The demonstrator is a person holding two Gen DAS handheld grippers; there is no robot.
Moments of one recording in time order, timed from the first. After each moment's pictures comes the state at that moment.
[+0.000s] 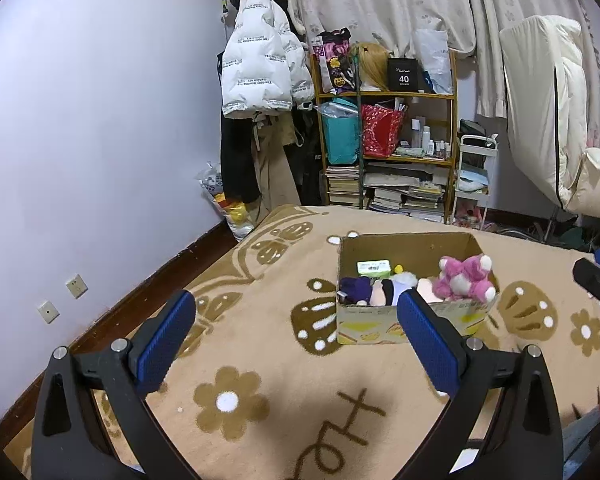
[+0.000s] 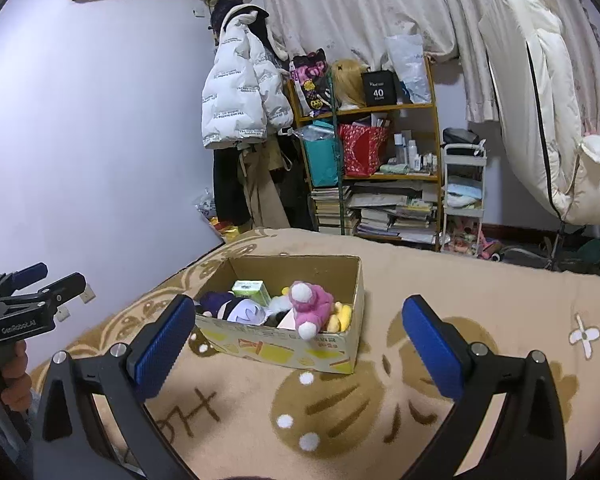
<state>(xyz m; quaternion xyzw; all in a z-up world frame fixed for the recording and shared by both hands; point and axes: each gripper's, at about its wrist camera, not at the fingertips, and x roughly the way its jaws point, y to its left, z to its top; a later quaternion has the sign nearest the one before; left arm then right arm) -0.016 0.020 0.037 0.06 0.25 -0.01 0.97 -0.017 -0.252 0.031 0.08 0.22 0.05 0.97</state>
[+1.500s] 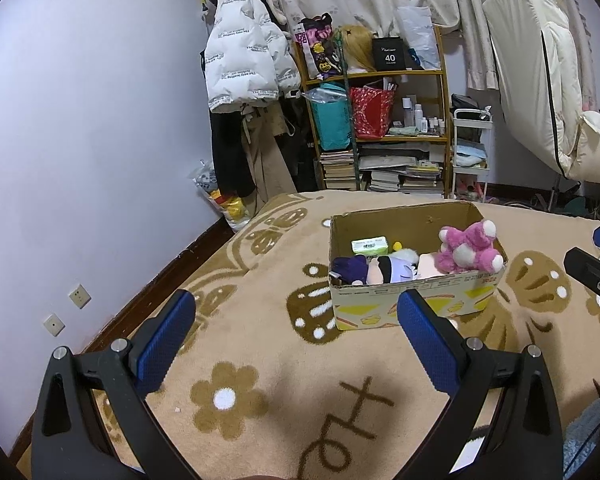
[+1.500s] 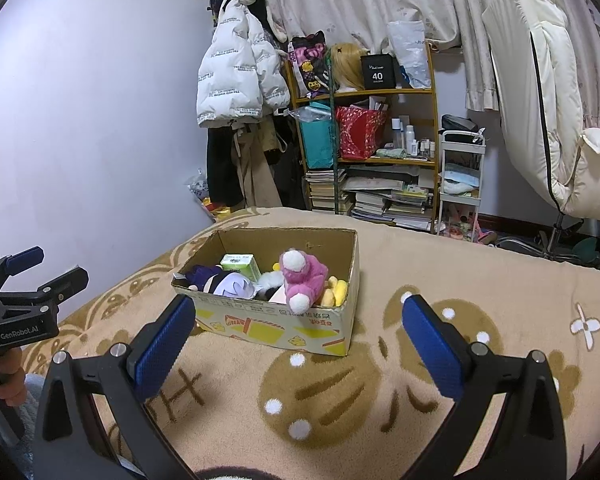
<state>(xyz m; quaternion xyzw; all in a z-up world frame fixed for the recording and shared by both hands) -0.003 0.005 0.009 0.10 0.27 -0.02 0.96 -0.007 -0.251 0.006 0.07 0.25 0.04 0.97</state>
